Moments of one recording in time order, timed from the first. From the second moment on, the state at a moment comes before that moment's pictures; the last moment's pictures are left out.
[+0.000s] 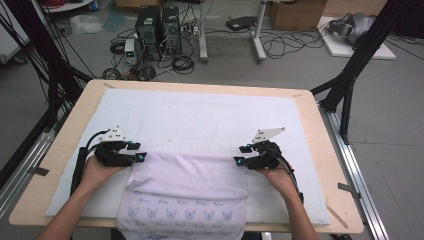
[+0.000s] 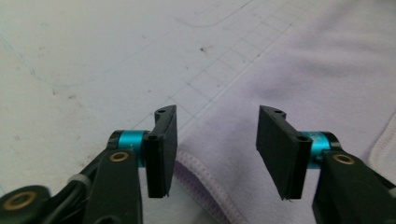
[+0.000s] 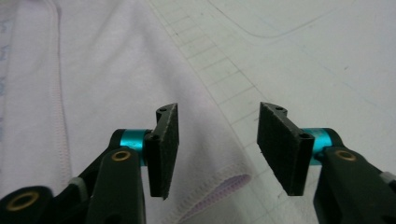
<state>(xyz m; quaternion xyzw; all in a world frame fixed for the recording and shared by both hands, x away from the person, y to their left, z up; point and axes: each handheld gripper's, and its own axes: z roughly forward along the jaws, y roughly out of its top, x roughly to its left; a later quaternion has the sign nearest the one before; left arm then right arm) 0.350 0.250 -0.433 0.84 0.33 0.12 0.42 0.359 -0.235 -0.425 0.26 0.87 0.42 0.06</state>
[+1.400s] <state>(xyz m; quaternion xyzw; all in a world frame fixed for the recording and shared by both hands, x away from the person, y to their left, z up) 0.460 0.231 -0.332 0.80 0.38 0.24 0.41 0.465 -0.238 -0.316 0.30 0.85 0.40 0.15</state>
